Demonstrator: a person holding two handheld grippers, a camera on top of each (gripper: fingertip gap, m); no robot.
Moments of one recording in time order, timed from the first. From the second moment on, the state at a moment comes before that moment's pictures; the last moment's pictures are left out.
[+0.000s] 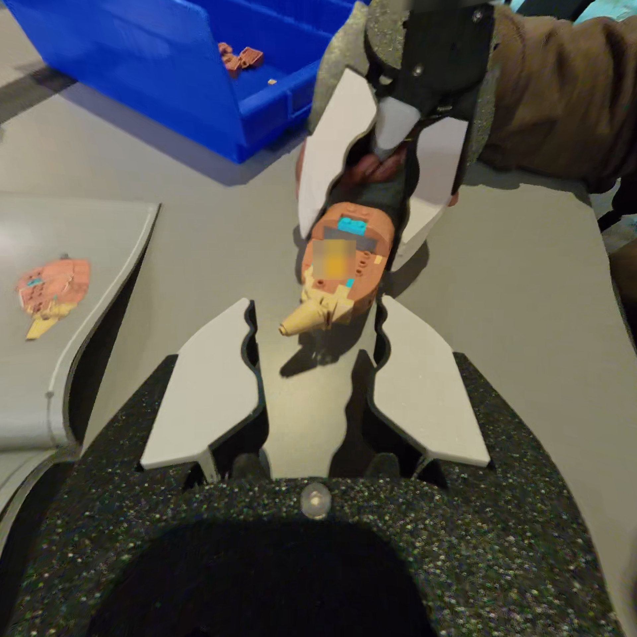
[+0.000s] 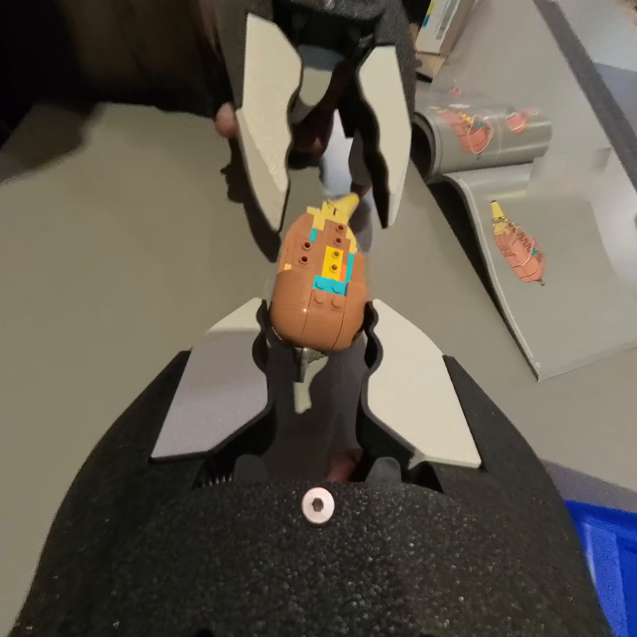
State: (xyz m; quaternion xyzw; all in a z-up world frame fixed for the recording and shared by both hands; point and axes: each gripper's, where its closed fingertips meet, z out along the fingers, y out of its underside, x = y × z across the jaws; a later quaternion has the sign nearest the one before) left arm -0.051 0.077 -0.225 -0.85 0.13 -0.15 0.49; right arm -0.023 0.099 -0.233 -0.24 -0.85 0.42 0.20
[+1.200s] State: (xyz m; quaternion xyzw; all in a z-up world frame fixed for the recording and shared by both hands) left arm -0.064 0.065 -0.210 -0.81 0.15 -0.13 0.55; right arm -0.042 0.126 -0.245 -0.32 -0.84 0.39 0.22
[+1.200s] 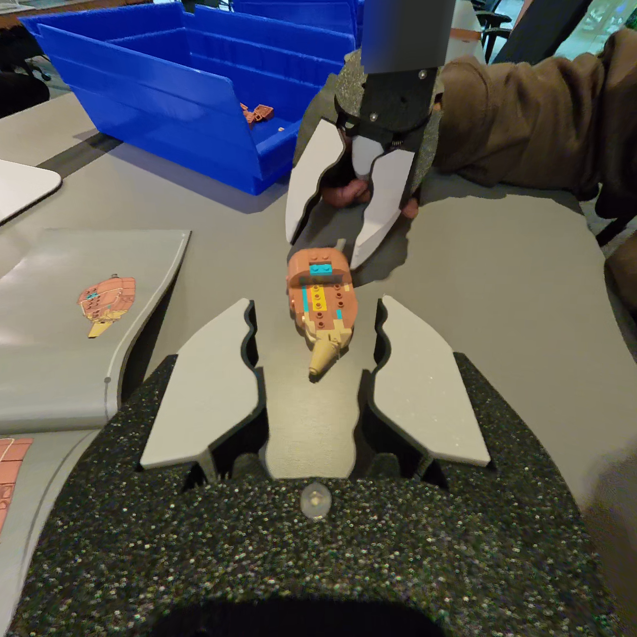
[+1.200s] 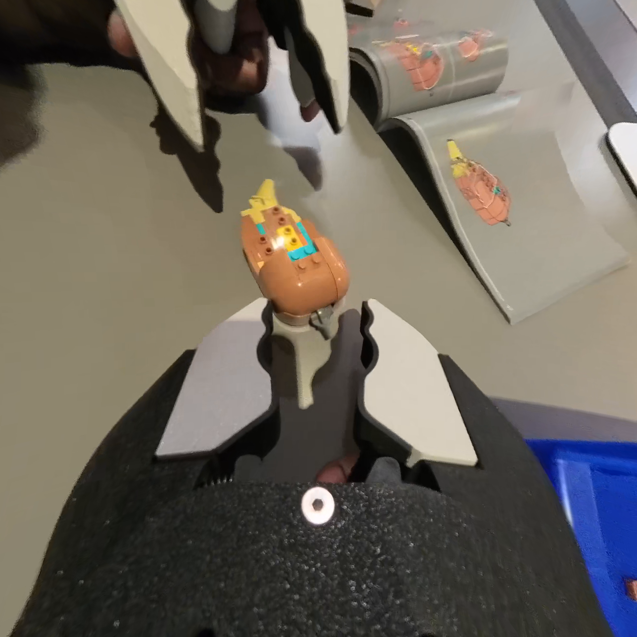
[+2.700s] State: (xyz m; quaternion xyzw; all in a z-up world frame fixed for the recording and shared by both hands) left arm -0.100 0.076 -0.173 -0.74 0.02 -0.13 0.66; right arm -0.045 0.134 -0.225 -0.34 -0.79 0.45 0.23
